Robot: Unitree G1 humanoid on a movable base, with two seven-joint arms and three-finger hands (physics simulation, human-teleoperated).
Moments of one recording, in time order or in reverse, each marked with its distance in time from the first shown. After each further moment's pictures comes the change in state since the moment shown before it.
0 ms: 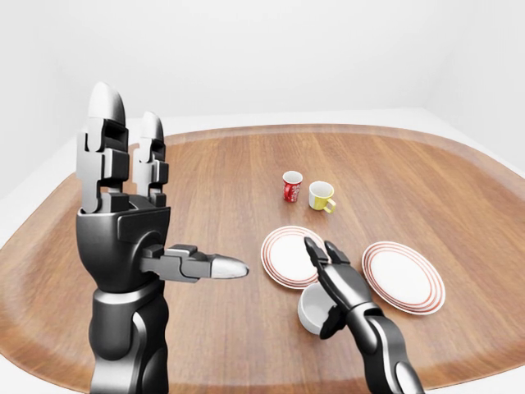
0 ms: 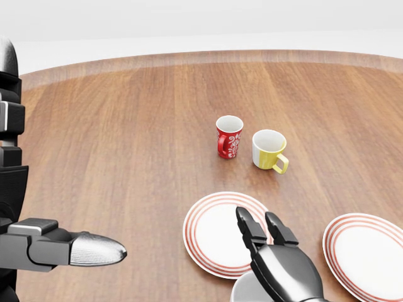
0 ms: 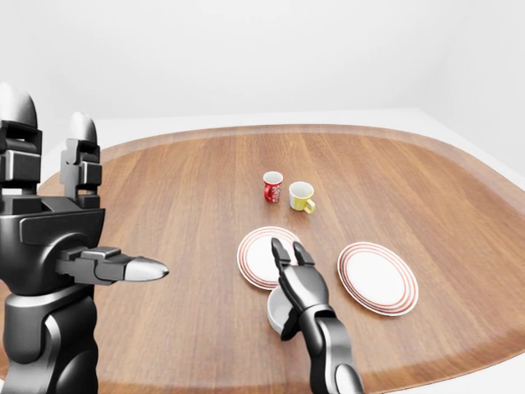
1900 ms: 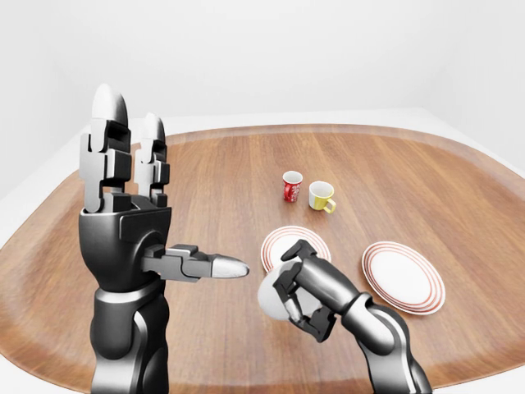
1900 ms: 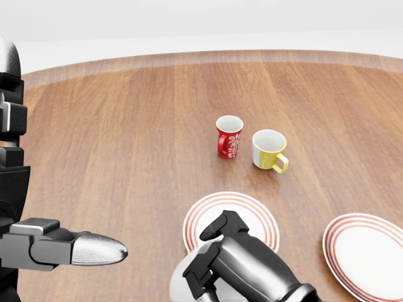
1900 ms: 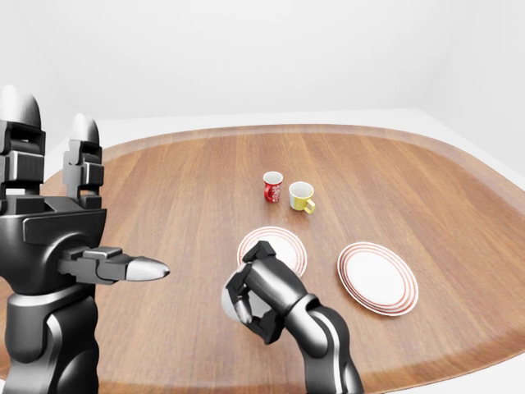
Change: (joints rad) left arm 0.001 -0.001 -0.001 0.006 0.002 0.000 -0.002; right arm -0.054 0.003 0.088 -0.261 0.358 0.000 0.338
